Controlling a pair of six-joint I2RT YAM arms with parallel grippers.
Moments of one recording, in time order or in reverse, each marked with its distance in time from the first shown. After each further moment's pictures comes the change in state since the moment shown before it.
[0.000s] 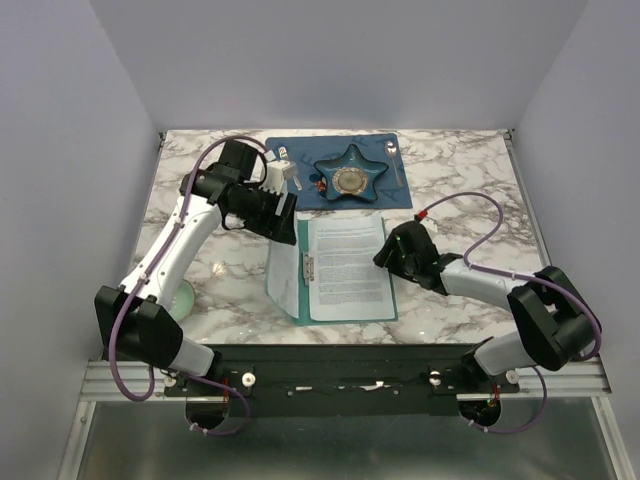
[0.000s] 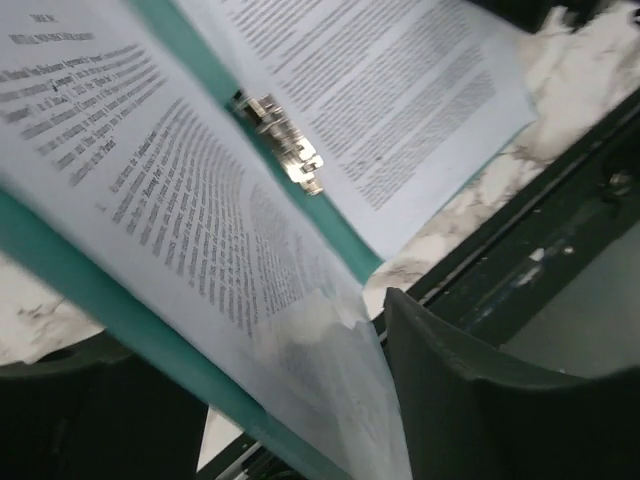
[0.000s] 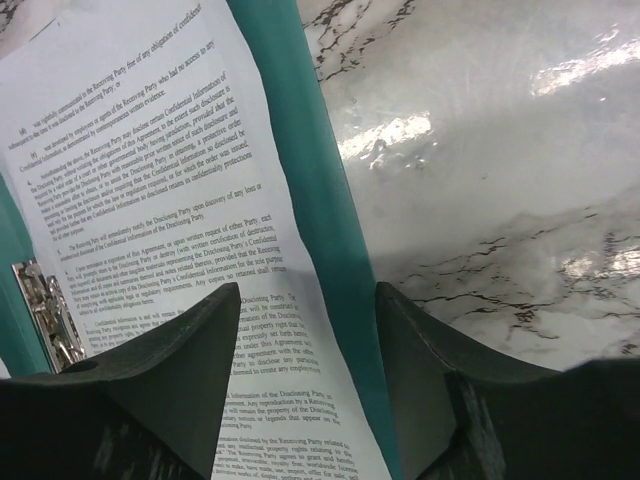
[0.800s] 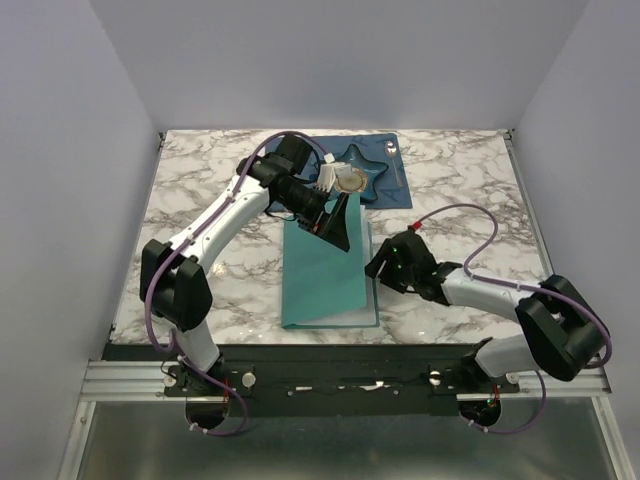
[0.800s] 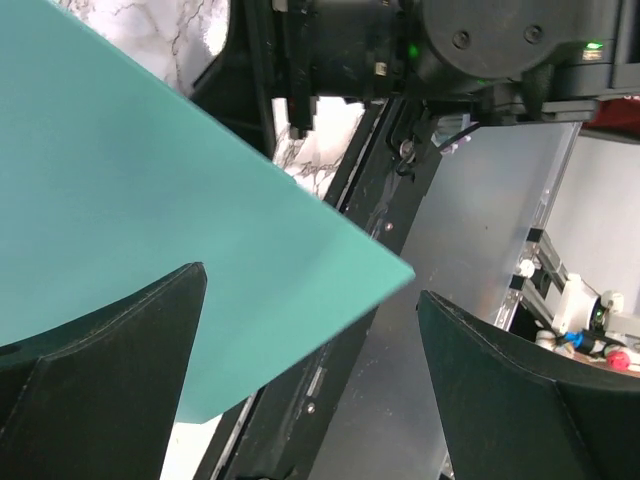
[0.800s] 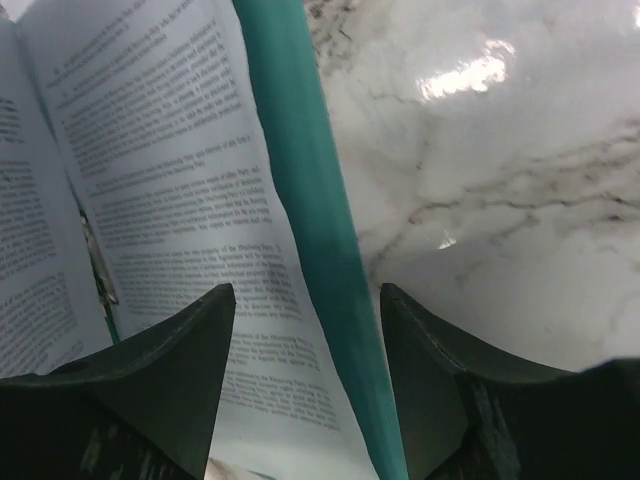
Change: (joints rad) left arm -0.193 0.268 0.209 0.037 0.399 -0.080; right arm 0.074 -0.048 -0.056 0.047 -0.095 0.121
